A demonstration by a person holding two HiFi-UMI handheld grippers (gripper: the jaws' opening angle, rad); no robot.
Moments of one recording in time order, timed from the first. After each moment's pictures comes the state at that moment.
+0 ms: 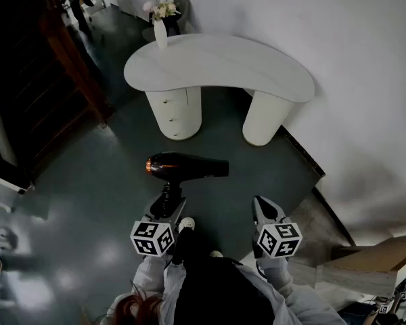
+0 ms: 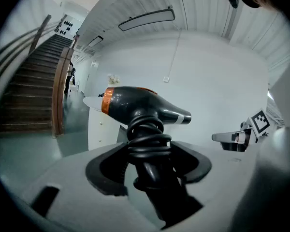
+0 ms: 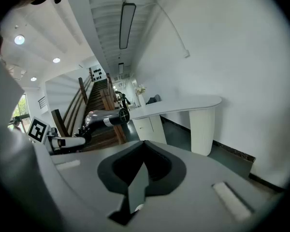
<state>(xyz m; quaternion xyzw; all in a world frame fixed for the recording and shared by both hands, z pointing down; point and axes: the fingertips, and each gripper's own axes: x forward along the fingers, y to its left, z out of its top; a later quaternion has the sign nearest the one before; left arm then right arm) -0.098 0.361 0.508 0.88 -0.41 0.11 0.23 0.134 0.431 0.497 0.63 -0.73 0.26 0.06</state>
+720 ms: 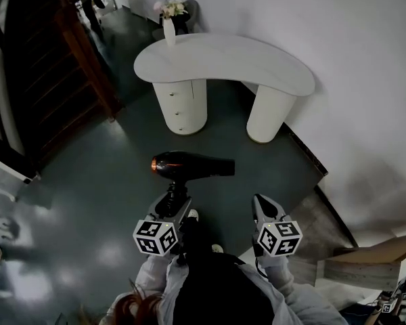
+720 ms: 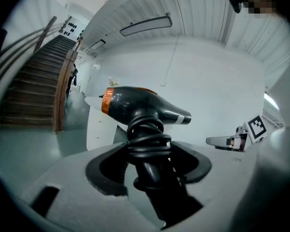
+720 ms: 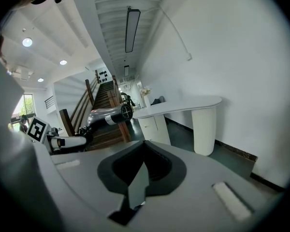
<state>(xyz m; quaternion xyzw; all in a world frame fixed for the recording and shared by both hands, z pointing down) -0.090 0.460 0.502 0.88 -0.40 0.09 0.24 0.128 0.518 0.495 0.62 -0.74 0.25 0.05</state>
